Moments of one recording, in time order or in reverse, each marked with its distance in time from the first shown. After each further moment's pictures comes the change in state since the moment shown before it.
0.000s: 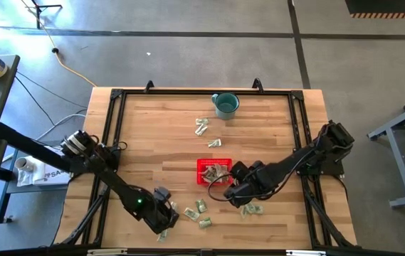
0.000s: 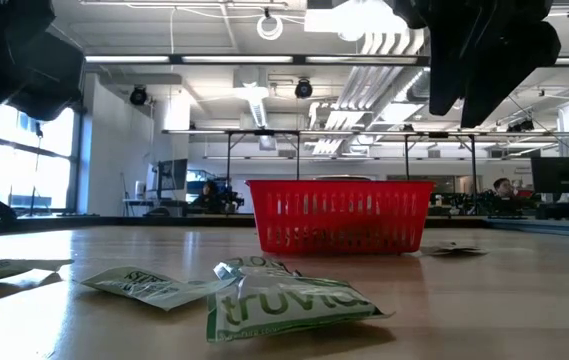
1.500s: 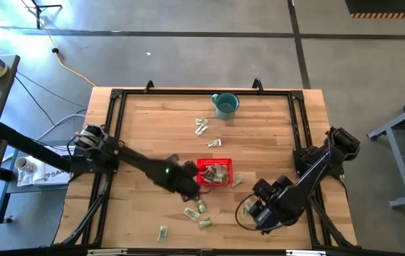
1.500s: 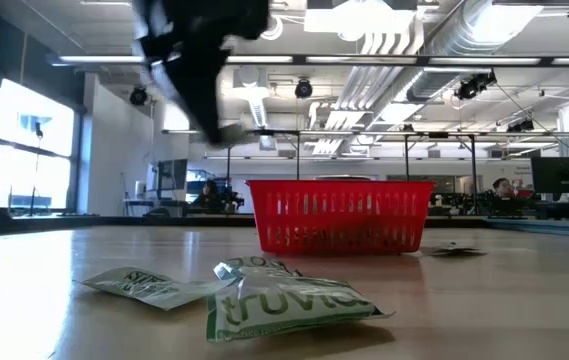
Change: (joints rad) left arm 0.345 0.038 0.390 -0.452 -0.174 0.961; right arm 0.285 -0.001 0.000 -0.276 -0.105 0.283
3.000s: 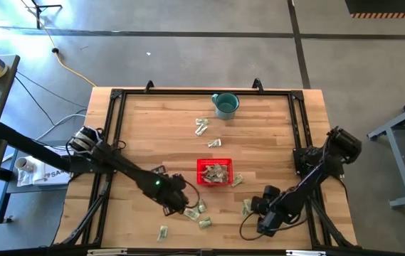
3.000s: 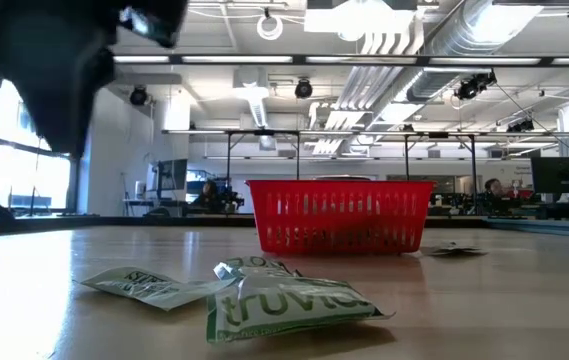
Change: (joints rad) left arm -0.134 -0.033 -0.043 -0.170 0.235 -0.112; right arm 0.063 0.000 -0.408 0.716 -0.087 -0.448
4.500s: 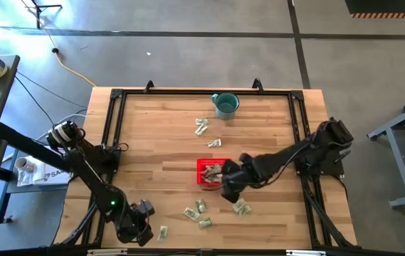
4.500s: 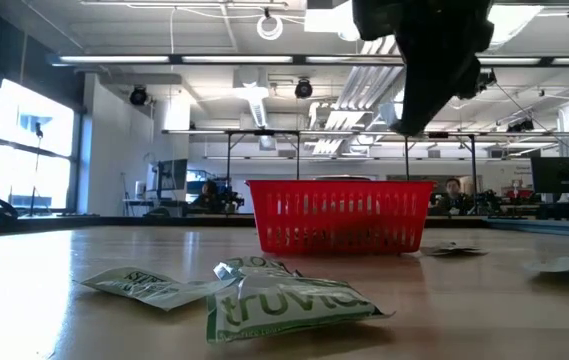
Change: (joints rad) left arm -0.445 -0.216 -0.541 0.887 0.007 -0.748; right arm -0.451 -0.014 0.351 -0.239 0.087 -0.277
